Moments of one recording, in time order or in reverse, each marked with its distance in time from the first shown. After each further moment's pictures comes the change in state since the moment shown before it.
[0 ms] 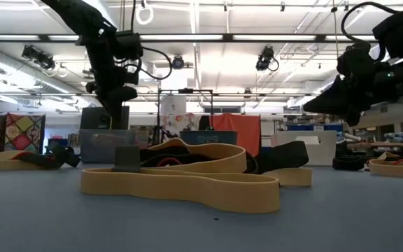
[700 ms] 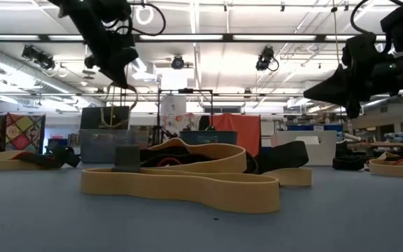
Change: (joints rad) left arm -0.096 -0.219 0.024 0.035 0.001 -0.051; right arm 0.000 -0.119 0.000 -0.019 0.033 0.001
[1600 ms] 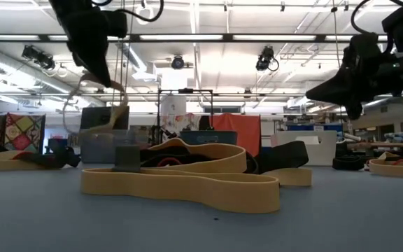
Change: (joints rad) left arm -0.566 -0.025 -0.018 -0.290 0.073 -0.317; right arm 0.001 -0.044 0.000 -0.060 -0.045 0.038
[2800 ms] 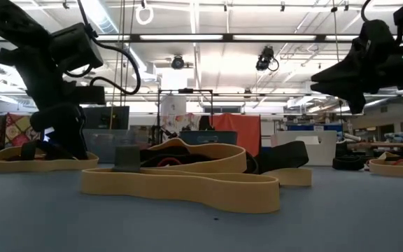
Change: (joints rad) left arm 0.009 0.000 -0.582 0.564 0.018 0.066; right arm 0.036 -0.153 0.000 -0.078 -0.005 0.007
